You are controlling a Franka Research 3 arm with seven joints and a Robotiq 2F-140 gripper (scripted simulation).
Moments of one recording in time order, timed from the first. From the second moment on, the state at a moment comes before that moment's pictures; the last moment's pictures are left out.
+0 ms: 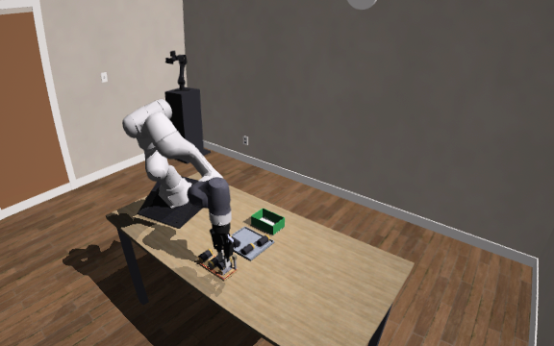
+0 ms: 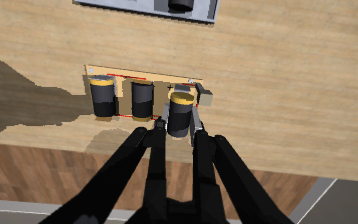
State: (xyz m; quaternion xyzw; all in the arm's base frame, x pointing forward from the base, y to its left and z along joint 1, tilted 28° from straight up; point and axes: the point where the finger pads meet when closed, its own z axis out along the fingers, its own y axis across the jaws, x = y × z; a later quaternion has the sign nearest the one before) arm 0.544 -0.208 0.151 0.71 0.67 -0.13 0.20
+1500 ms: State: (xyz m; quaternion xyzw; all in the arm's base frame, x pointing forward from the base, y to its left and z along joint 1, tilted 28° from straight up) arm 0.546 -0.218 0.126 0.71 0.66 -0.13 0.20
